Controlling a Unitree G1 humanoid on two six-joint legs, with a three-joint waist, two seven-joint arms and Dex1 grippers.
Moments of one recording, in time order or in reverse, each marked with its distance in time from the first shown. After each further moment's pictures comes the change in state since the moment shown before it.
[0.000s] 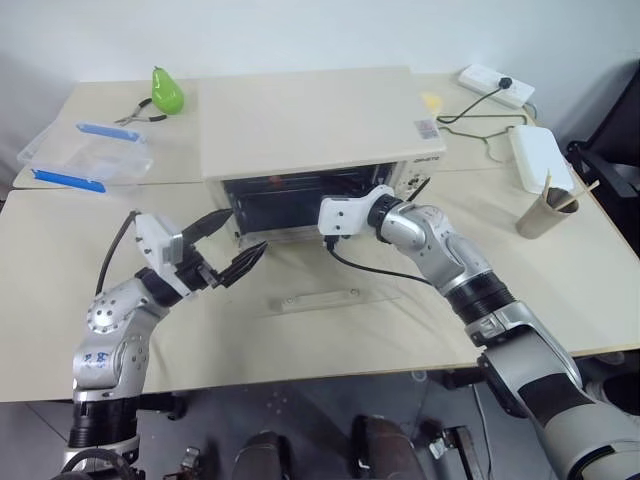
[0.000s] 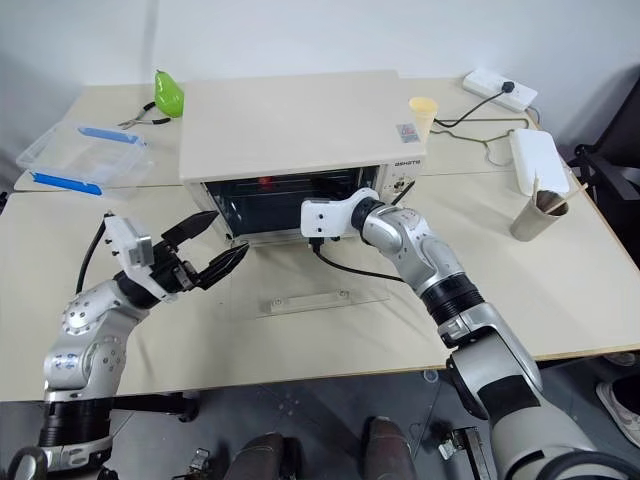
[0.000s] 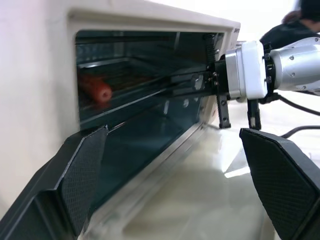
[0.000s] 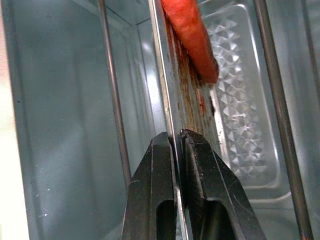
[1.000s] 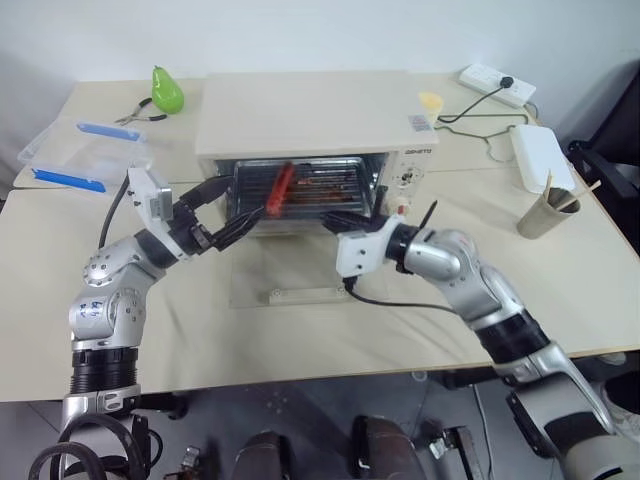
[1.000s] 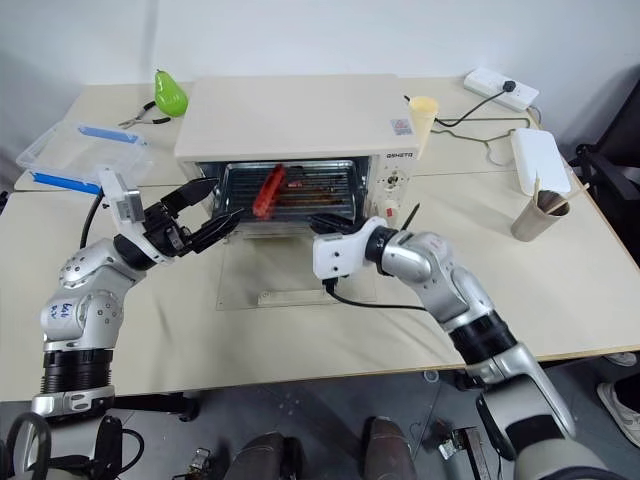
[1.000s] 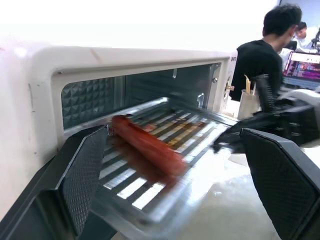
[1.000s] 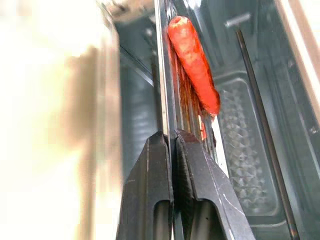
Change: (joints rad) left arm -0.209 0.063 0.033 0.216 -0.061 0.074 -0.090; right arm 0.297 -0.127 -0.059 -0.462 0.152 -0.017 0.251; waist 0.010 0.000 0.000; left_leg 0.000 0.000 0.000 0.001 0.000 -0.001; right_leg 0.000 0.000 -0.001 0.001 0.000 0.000
